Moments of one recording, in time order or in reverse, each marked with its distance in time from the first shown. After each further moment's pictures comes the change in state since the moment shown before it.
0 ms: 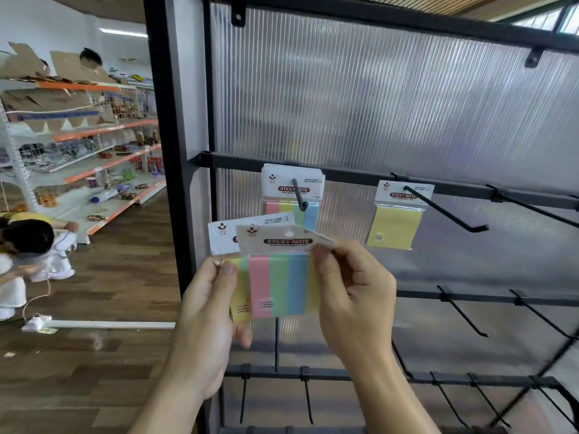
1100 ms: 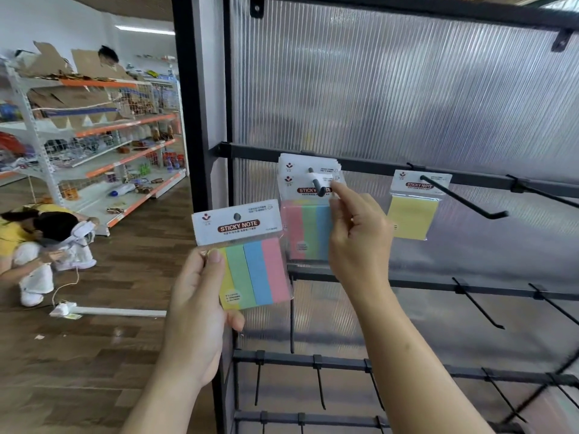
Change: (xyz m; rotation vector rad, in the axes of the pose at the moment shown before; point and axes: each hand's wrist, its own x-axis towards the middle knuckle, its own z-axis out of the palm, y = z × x) left_hand -0.012 0.012 -0.019 -0.001 0.105 0.042; right_hand 0.043 0.034 0.021 -0.341 0.076 -0.114
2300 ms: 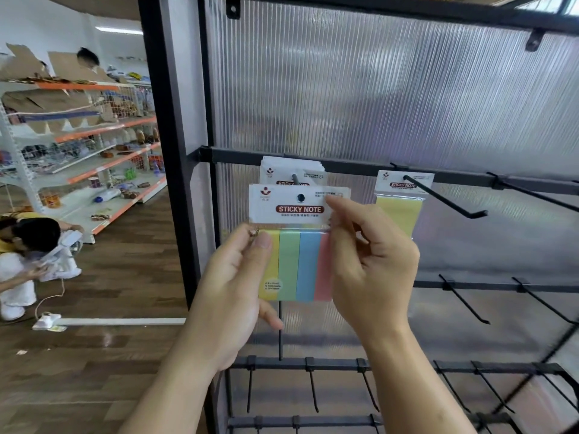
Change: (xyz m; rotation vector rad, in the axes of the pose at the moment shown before) left_hand 0.006 0.017 0.040 0.126 -0.360 0.080; right_hand -0.014 -0.032 -0.042 0.191 0.086 -0.080
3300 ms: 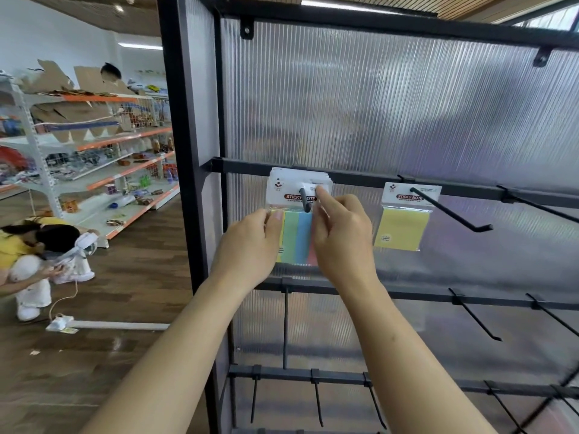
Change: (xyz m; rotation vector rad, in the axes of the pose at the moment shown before) left_hand 0.077 -0.019 -0.009 1.058 0.136 0.037; right_hand 0.024 0.050 0.042 -0.314 -0.268 0.141
